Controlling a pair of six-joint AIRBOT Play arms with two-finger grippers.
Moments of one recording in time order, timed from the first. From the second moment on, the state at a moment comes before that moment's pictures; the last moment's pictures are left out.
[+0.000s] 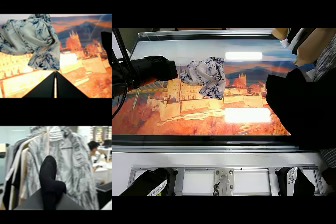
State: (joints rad) left arm -0.40 -0.93 1.47 1.60 -1.11 -1.85; right arm -0.95 -0.60 0.90 0.36 0.38 -0.08
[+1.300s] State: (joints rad) left arm -0.40 -0.94 1.42 1.60 -1.11 -1.86; right arm -0.96 -0.77 1.39 0.33 0.21 -0.24
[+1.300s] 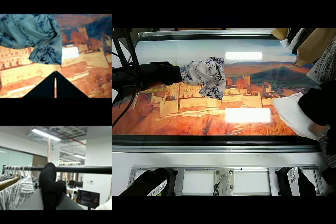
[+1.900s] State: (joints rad) left arm -0.40 -0.94 1.36 1.60 -1.04 -1.86; right arm -0.96 -0.83 1.45 0.33 0.13 -0.24
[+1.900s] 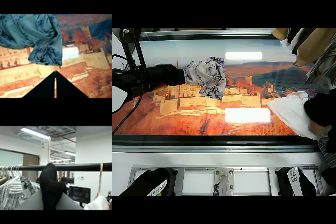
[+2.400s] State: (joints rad) left arm -0.40 -0.94 1.36 1.59 -1.01 -1.86; right arm -0.96 -0.97 1.59 0.31 -0.02 -0.24
